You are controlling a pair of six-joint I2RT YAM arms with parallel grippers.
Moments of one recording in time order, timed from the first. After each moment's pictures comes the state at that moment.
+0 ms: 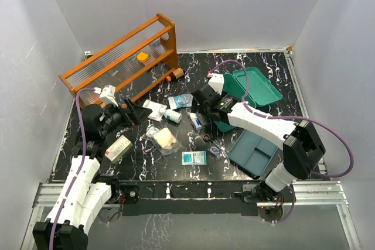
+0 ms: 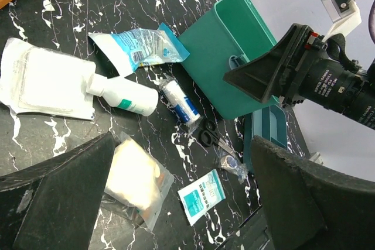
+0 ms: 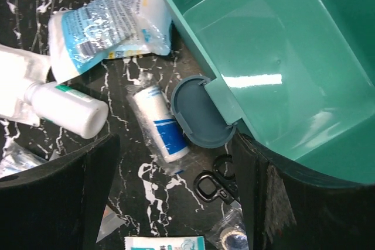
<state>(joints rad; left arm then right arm) -0.10 0.71 0.55 -0.11 0.53 -0.57 0.78 1.56 1.20 -0.52 0.50 0.74</state>
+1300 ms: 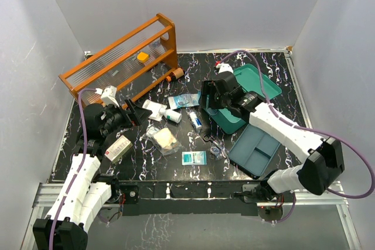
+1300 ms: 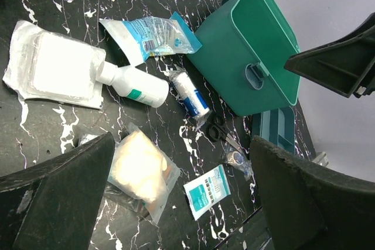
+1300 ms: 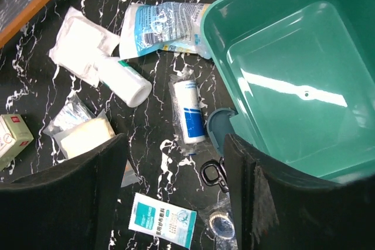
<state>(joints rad) -0.10 0.74 0.55 -0.15 0.51 -0.56 0.65 1.35 1.17 -0.48 0.18 0.50</state>
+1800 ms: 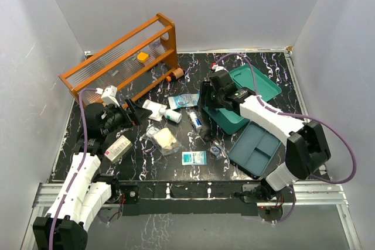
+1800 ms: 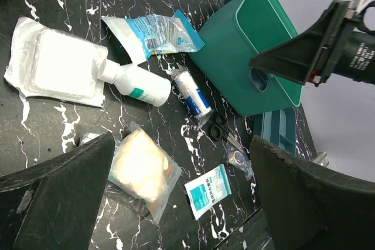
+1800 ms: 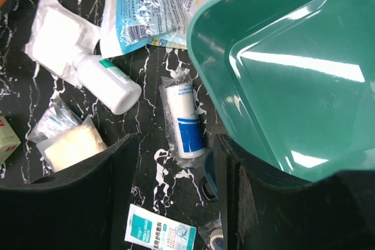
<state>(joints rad) -0.10 0.75 0.56 -0.16 0.50 -0.56 0.58 1.50 1.17 -0.42 0.05 0.51</state>
